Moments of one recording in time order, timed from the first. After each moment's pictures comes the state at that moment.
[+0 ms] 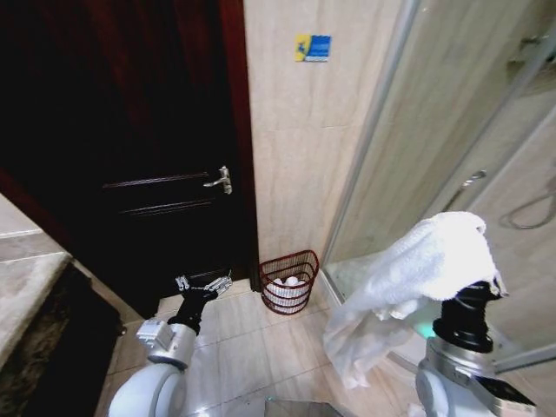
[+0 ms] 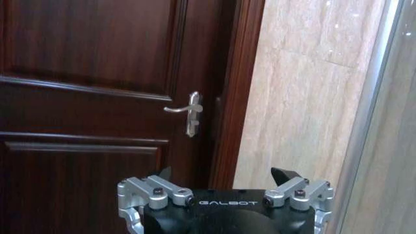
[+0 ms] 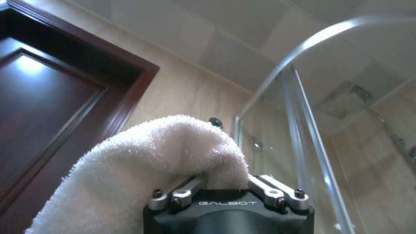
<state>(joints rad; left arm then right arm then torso) 1.78 -1.61 -0.61 -2.48 -0.15 0.25 0.12 -1.63 1.52 0.80 2.39 0.11 0.68 -0.06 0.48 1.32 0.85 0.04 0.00</state>
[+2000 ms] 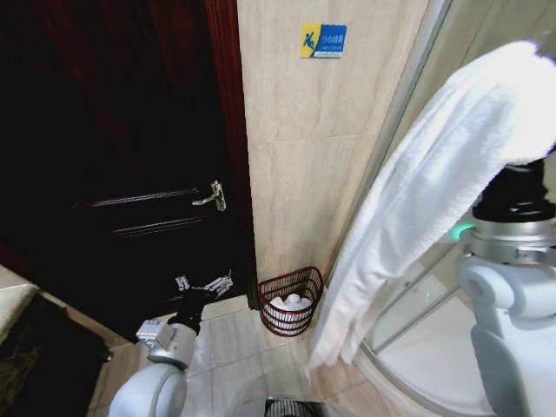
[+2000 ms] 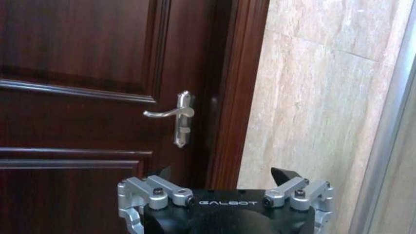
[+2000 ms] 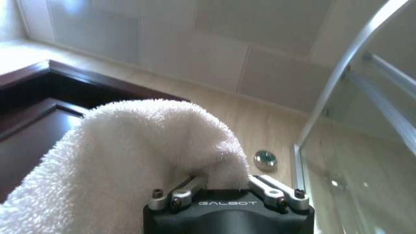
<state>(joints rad) 1.78 -1.61 -0.61 -2.48 -0.15 0.25 0.12 -0.93 0.93 0.76 2.33 0.56 0.24 -0.01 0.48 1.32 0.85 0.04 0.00</state>
